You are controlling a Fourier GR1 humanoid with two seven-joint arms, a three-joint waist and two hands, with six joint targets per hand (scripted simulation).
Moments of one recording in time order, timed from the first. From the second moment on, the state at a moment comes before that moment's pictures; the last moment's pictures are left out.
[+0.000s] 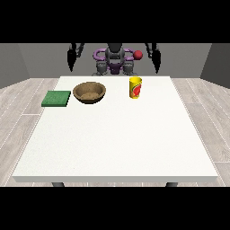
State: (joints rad) left arm 0.03 0.08 0.01 -1.58 -0.03 0.03 0.01; right arm 0.00 -0.09 -0.03 -1.56 -0.03 0.01 -0.02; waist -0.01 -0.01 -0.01
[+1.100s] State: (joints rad) left arm -0.12 0.13 0.17 -1.68 0.17 -0.05 0.02; right arm -0.03 -0.22 -0.22 -1.64 -0.23 0.21 -0.01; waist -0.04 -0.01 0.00
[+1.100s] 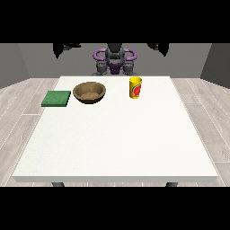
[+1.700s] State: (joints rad) left arm -0.15 0.03 0.14 -1.33 0.04 0.00 -0.42; right arm -0.09 -0.22 -0.23 -1.55 -0.20 0.25 -0.15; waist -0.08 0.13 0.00
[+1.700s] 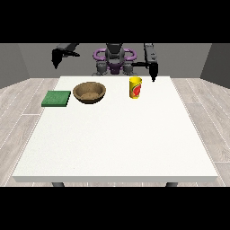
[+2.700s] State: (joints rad) left arm -0.42 0.04 0.23 -0.69 0.03 0.09 -0.88; right arm -0.15 -0.24 -0.25 -1.43 -0.19 0.32 -0.27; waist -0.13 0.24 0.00
